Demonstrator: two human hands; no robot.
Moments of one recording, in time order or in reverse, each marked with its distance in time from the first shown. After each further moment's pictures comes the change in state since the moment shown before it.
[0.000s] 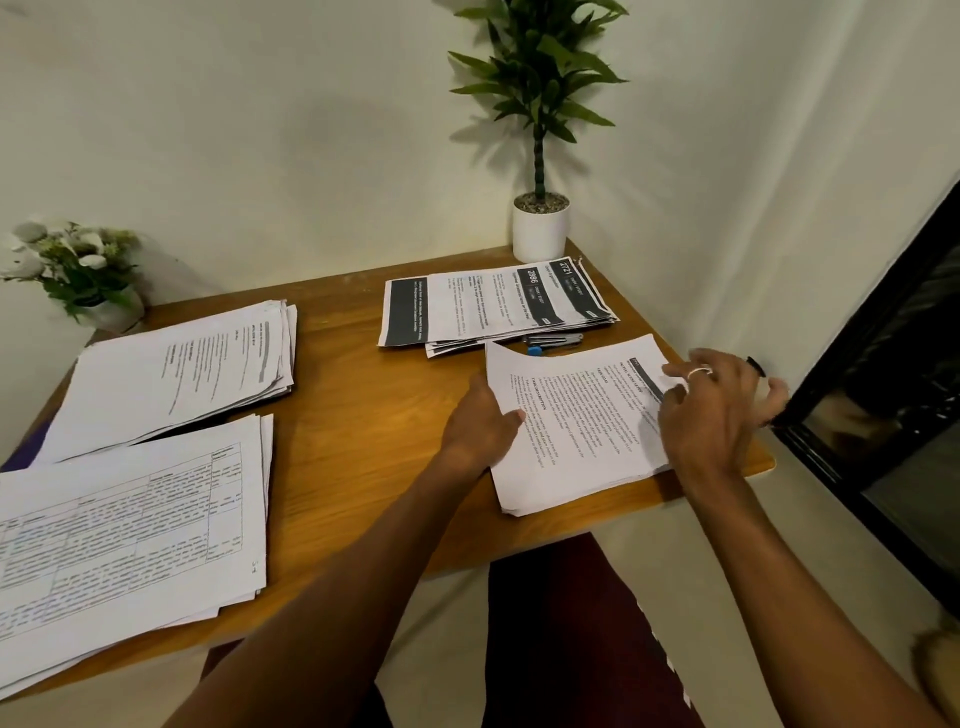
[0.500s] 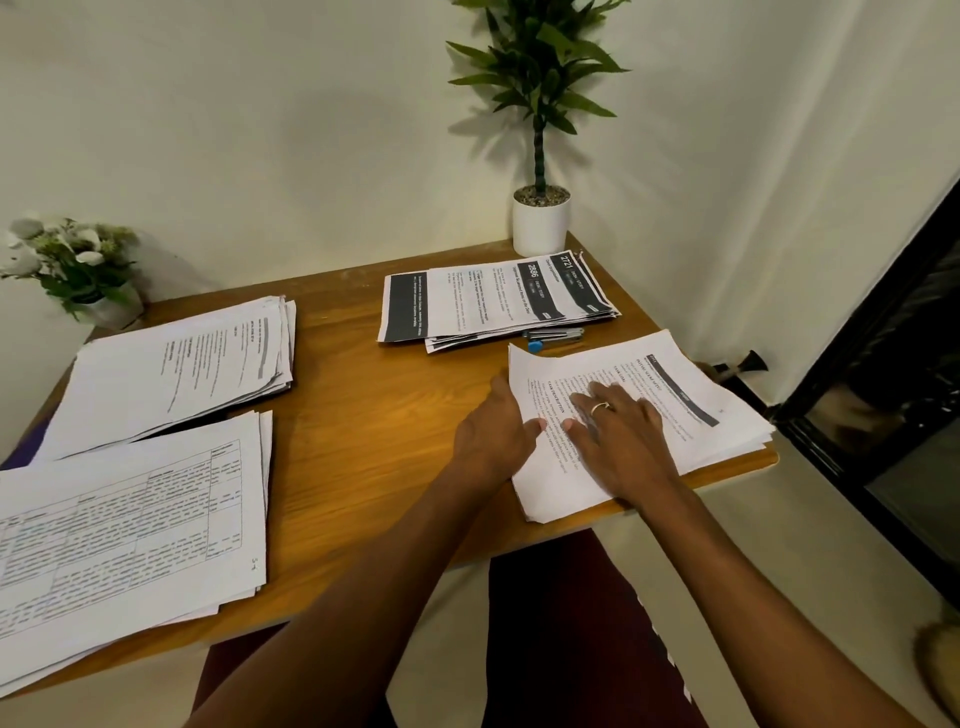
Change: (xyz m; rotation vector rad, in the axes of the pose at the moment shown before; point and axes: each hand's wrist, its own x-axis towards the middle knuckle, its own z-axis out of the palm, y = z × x) left_hand -0.008 0.001 0.019 0.303 0.006 0.119; right_hand -0.037 -0.033 0.033 0.068 -0.619 -0.244
